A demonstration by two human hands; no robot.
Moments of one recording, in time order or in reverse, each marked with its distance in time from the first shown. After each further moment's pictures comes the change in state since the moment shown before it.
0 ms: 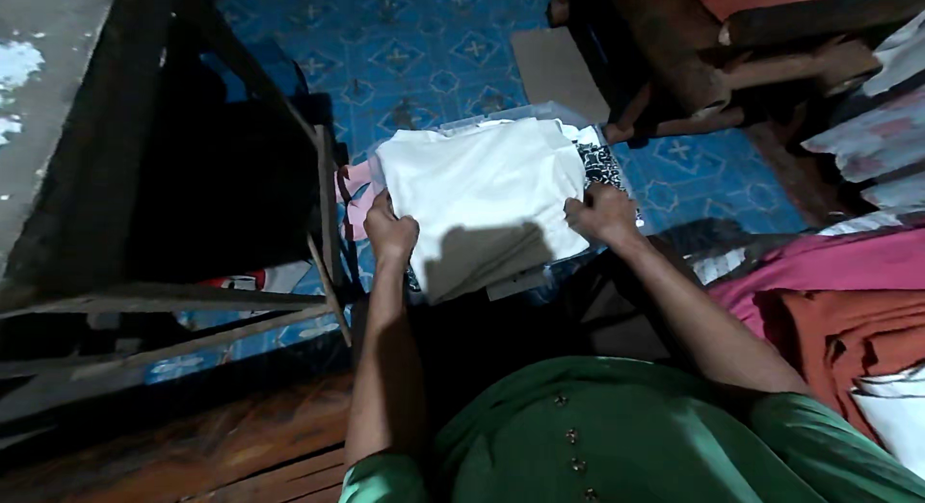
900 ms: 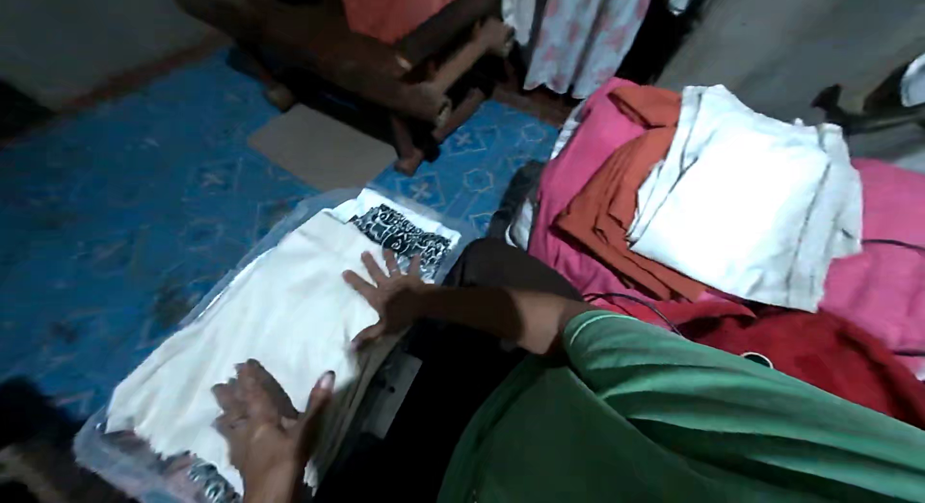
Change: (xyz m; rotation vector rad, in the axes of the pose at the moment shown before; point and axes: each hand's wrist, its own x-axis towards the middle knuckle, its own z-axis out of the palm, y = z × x) left_hand -0.023 0.002 0.042 0.468 -0.383 0.552; right_hand 0.009 -0.001 0.052 0.129 -0.188 -0.178
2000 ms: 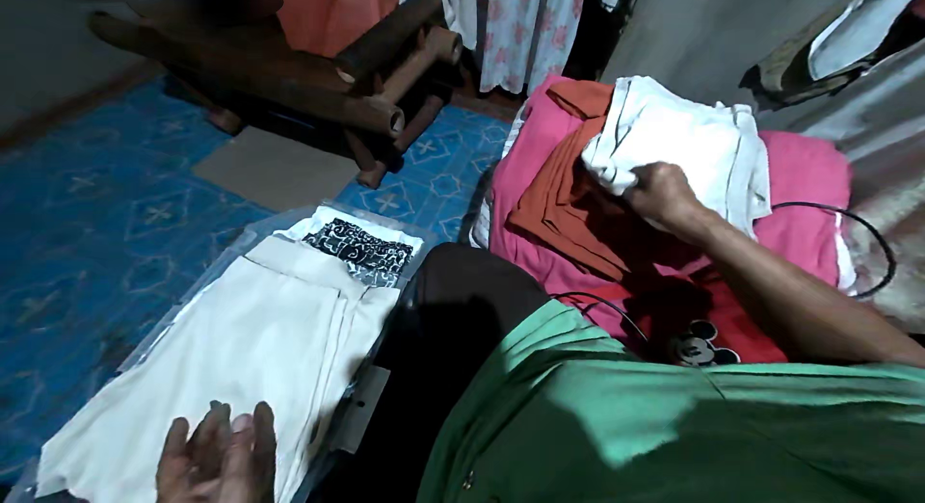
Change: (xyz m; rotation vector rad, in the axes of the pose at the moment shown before) left_hand -0.018 0.020 -0.002 -0.633 0.153 0.022; right_hand -0.342 0.140 -0.180 -0.105 0.728 0.810
